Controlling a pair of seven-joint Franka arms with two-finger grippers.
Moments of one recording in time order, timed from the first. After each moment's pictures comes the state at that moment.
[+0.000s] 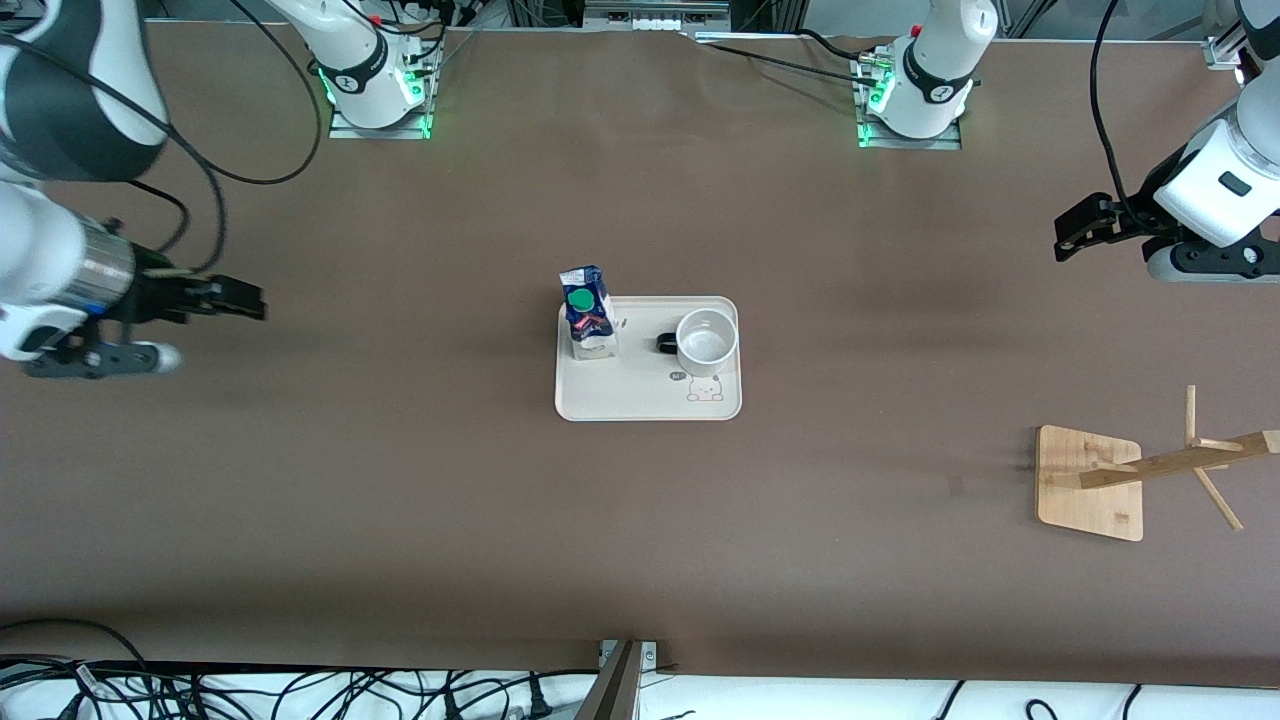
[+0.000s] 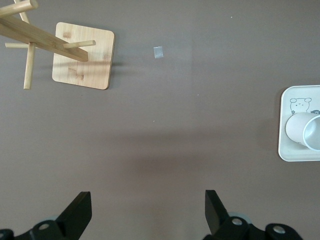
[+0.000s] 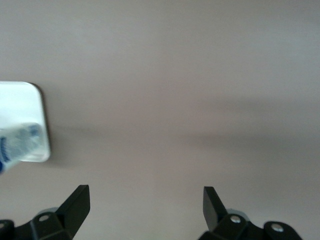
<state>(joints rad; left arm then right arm) -0.04 -0.01 -0.01 -1.67 0.02 1.60 -0.05 0.09 0.28 0.01 -1.47 0.08 1.61 0.06</state>
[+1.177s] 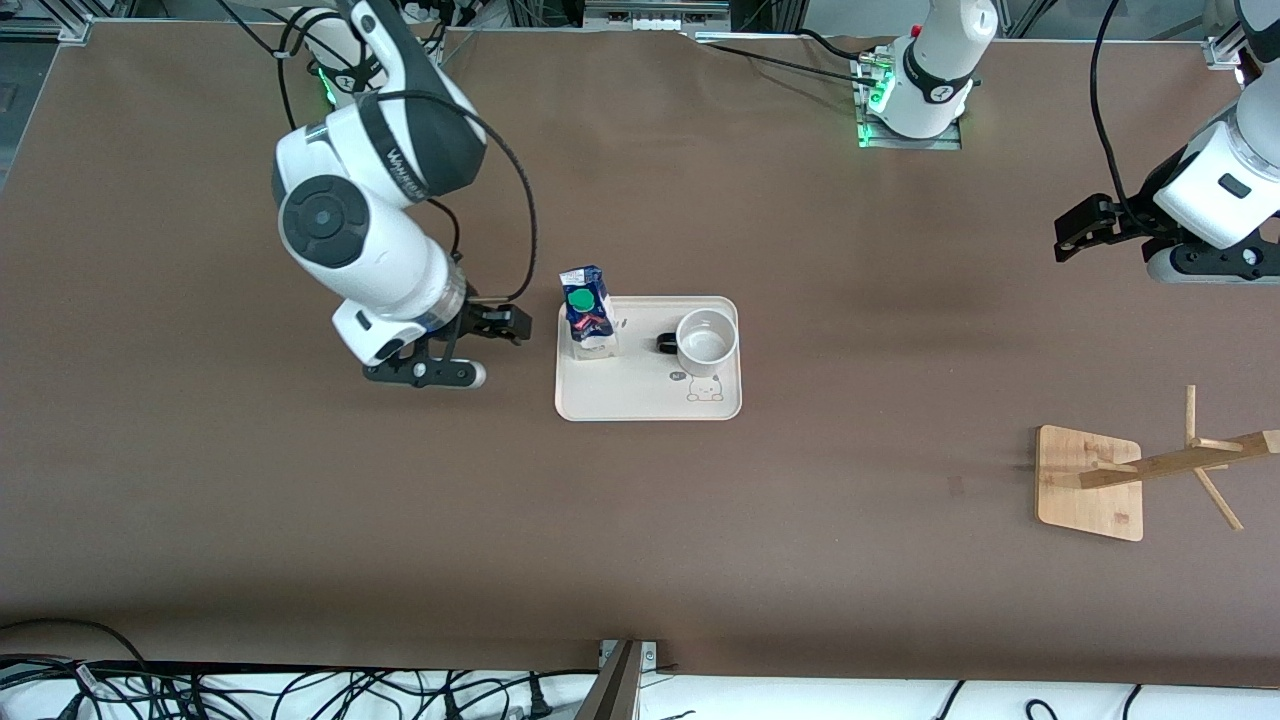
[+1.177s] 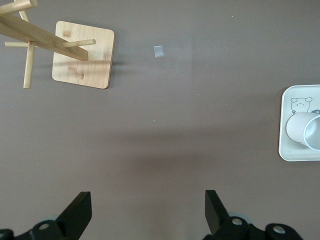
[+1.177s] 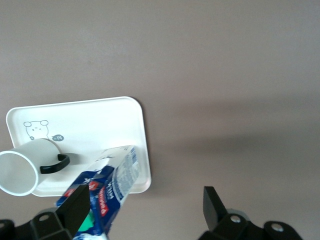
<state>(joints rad) -0.04 -0.01 -0.01 -1.67 0.02 1.60 -0.05 0.48 0.43 0.01 -1.47 0.12 1.86 0.57</state>
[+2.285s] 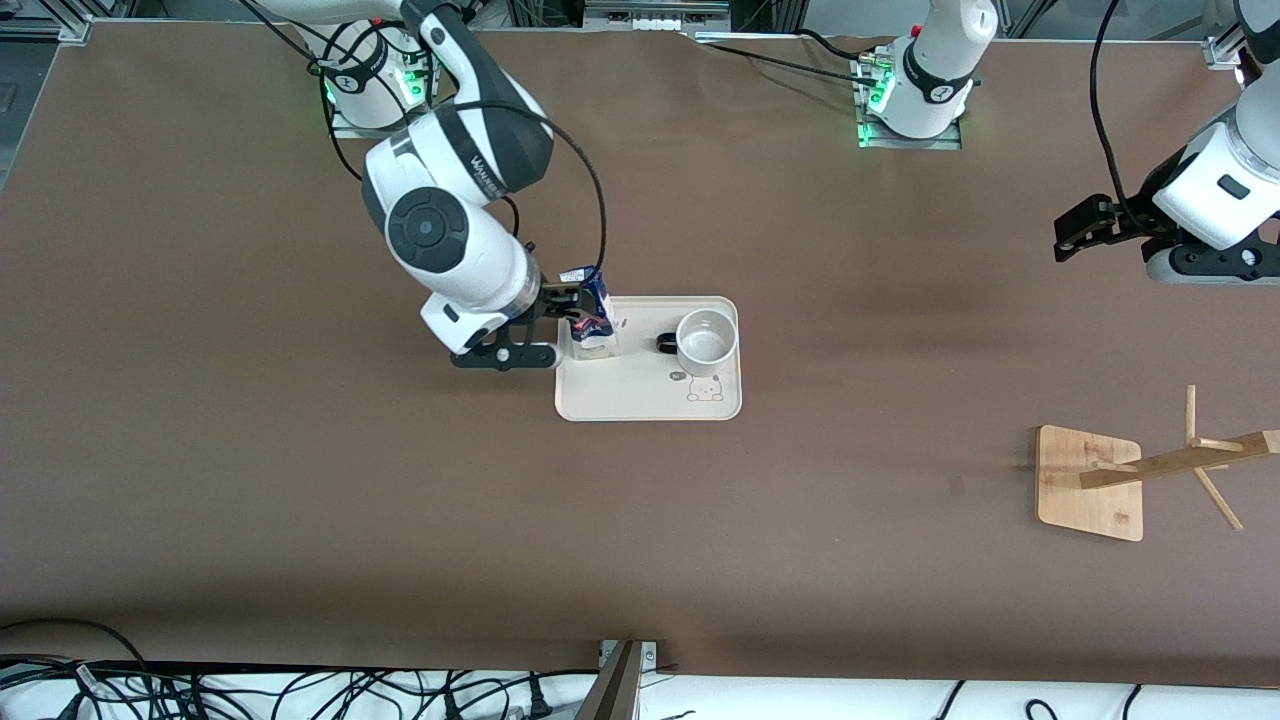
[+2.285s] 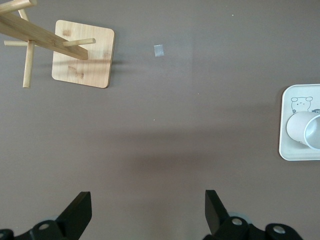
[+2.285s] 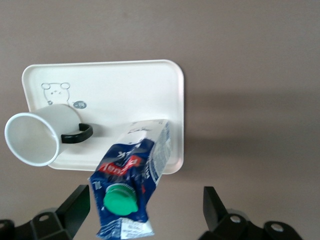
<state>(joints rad) -0.03 -0.01 -0.01 -1.67 0.02 1.60 -0.05 0.58 0.49 0.01 -1.46 0.19 1.88 0.53</state>
